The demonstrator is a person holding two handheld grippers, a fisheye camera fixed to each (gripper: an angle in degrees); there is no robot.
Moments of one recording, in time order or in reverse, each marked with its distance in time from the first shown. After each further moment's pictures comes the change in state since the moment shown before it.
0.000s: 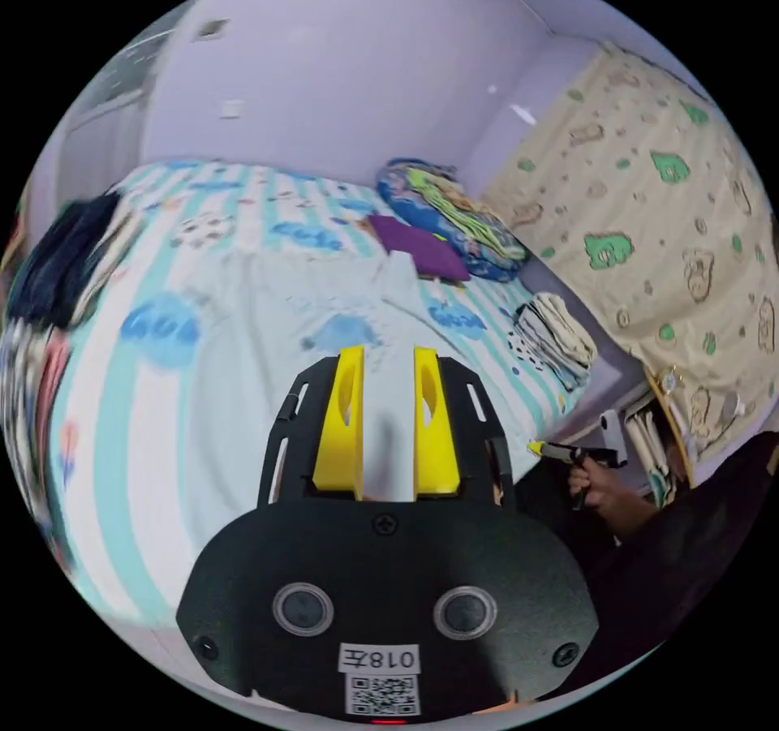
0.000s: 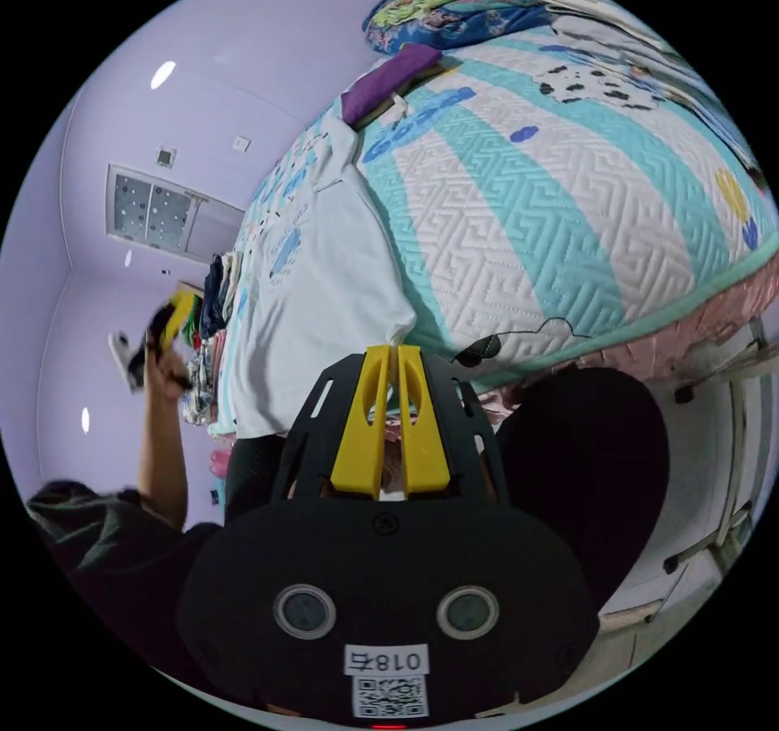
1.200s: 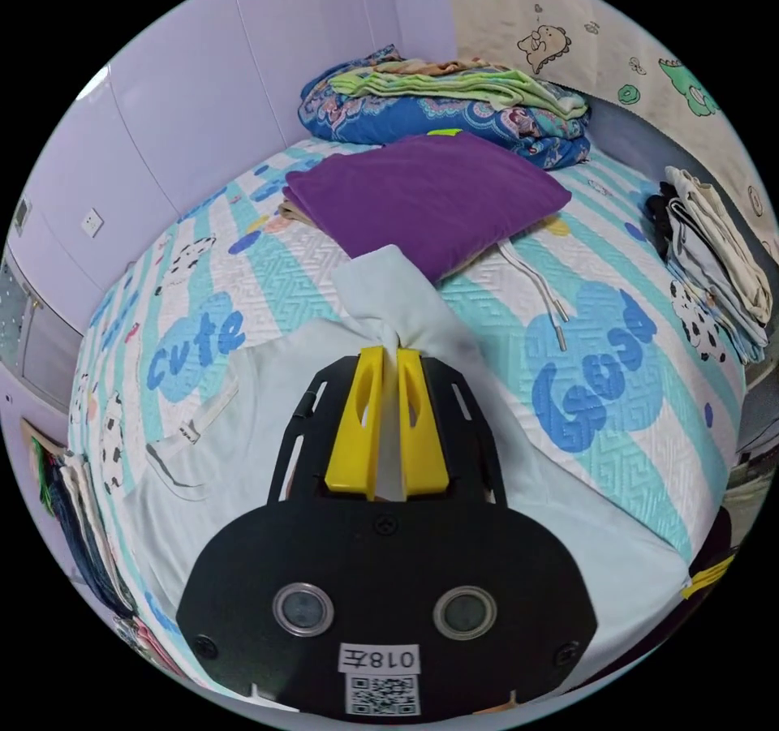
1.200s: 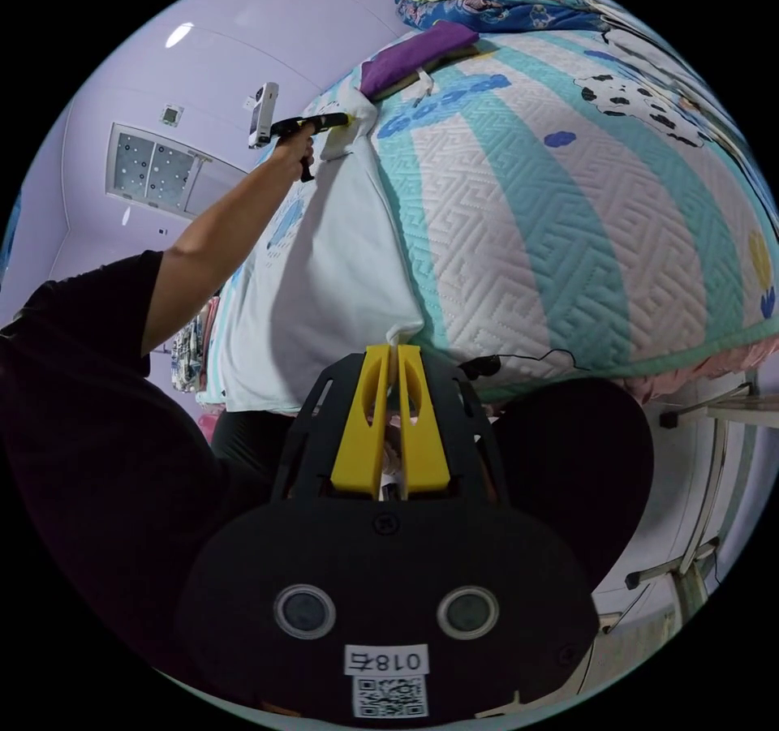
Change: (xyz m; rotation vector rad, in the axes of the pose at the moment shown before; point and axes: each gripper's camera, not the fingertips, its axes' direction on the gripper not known) left arm 0.086 -0.401 0.217 -0.252 -0.364 0.308; right arm 0.026 -0.024 0.010 -0.084 0.016 -0.062
